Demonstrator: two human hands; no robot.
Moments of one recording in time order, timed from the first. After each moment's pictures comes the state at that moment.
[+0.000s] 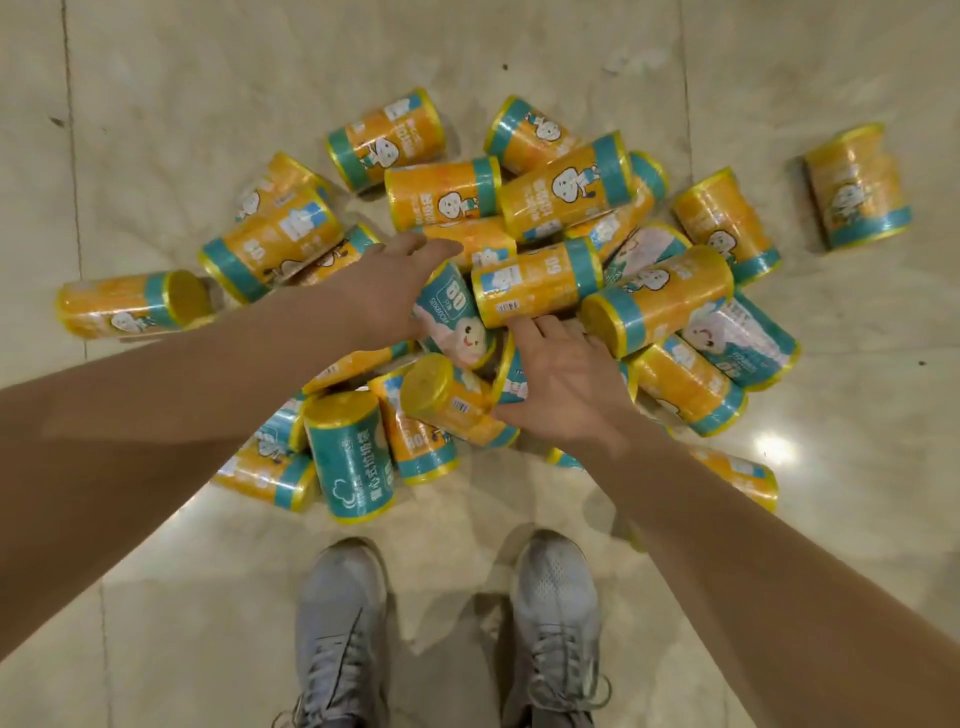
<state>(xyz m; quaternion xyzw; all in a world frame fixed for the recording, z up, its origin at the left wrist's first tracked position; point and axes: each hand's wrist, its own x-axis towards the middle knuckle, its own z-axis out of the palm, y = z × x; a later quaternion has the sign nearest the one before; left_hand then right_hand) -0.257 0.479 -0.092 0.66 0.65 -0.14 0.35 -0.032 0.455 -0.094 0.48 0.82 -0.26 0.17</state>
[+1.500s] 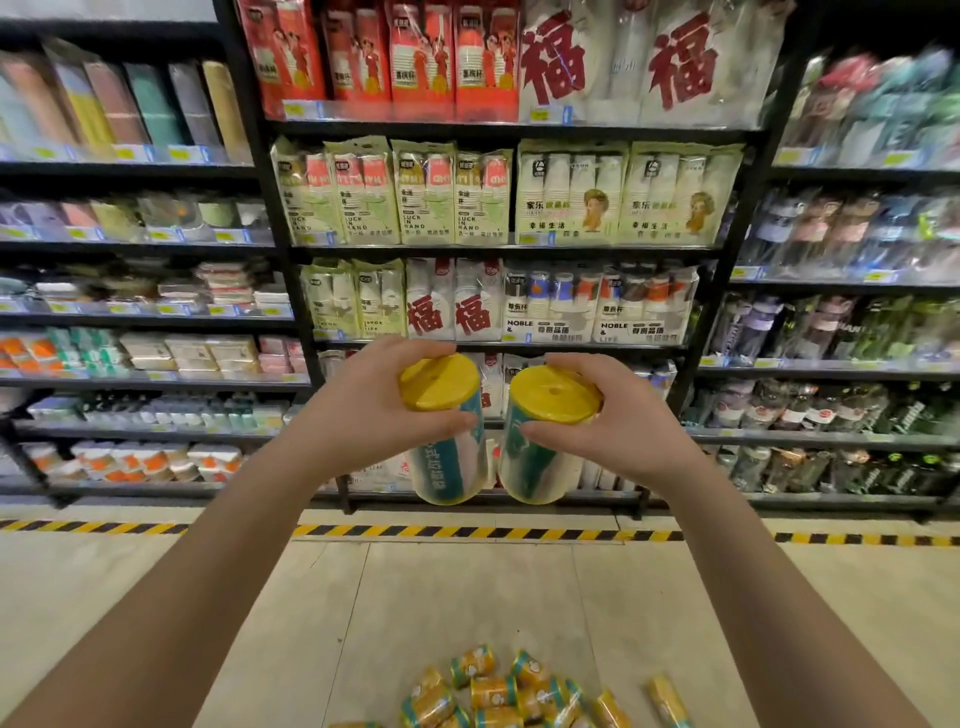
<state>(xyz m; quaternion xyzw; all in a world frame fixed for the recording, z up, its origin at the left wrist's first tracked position) -0.315 0.363 0.917 0.66 0.67 0.33 0.10 -0.061 0.465 0.894 0.39 0.84 -0.23 -0.30</state>
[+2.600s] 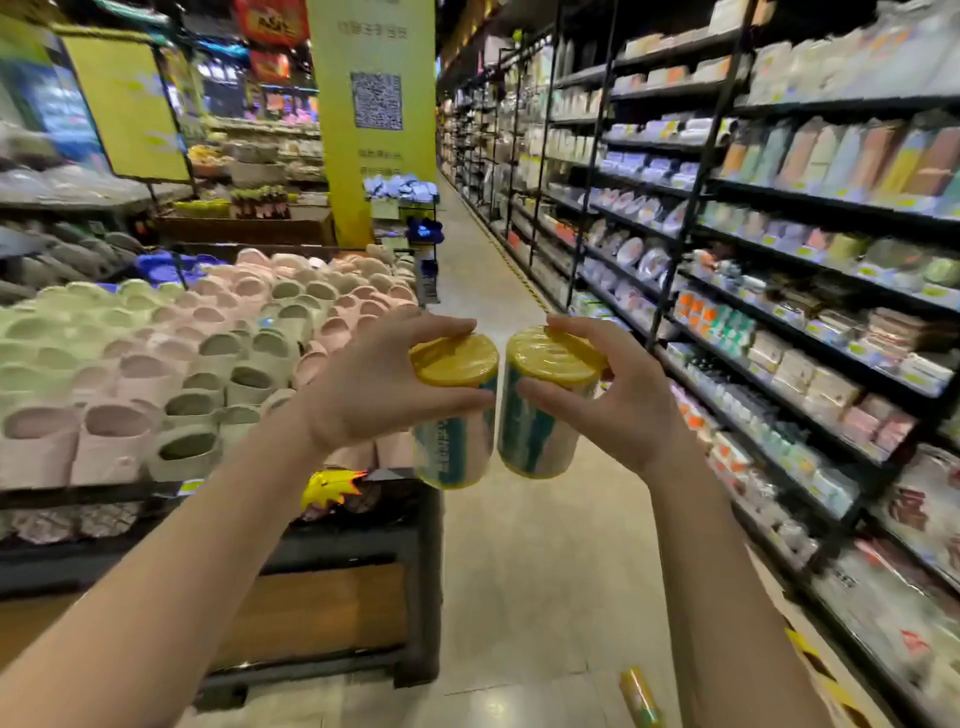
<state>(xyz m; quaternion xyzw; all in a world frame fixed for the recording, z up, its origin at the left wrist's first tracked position) -0.142 -0.157 0.944 0.16 0.91 0.33 -0.18 -0.191 0.091 0.917 -0.27 0.83 -0.46 -0.19</state>
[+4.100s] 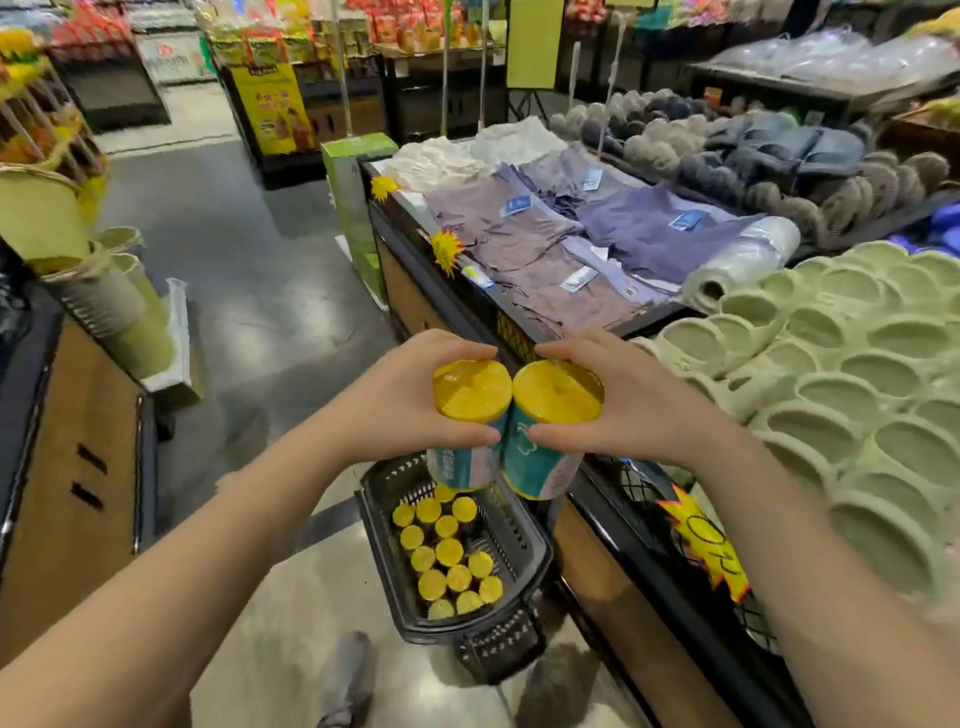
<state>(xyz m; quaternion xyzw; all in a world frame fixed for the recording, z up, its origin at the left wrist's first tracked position) 0.208 -1.054 0.817 -0.38 0.88 0.24 -0.17 -0.055 -1.005 0.809 -0.78 0.57 -0.21 0.16</state>
